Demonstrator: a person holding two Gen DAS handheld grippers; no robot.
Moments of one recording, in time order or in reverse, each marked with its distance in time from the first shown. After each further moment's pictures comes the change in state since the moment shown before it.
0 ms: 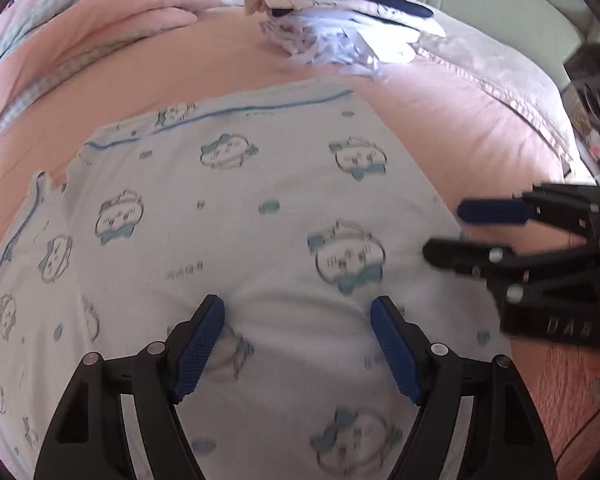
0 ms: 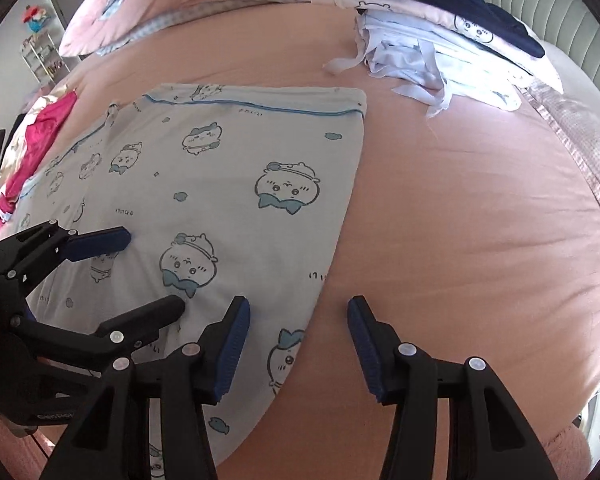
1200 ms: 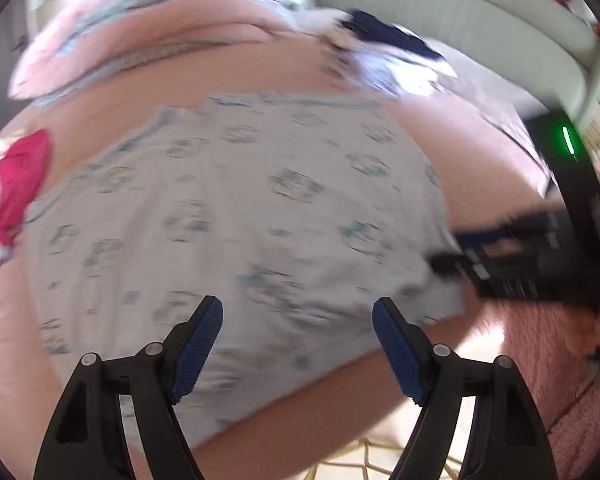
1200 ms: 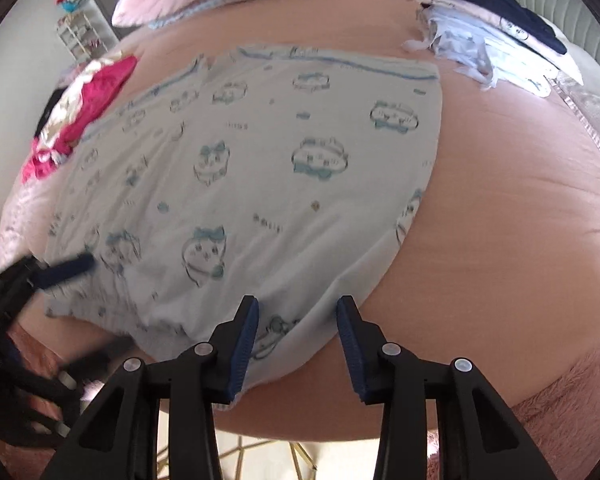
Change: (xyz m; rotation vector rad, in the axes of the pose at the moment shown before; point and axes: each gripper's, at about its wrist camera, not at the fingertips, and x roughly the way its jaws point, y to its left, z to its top) left arm -0.092 0.024 -0.101 -0.216 -0.160 0.116; right arm -0.027 0.063 -0.069 -0.087 0.078 0.065
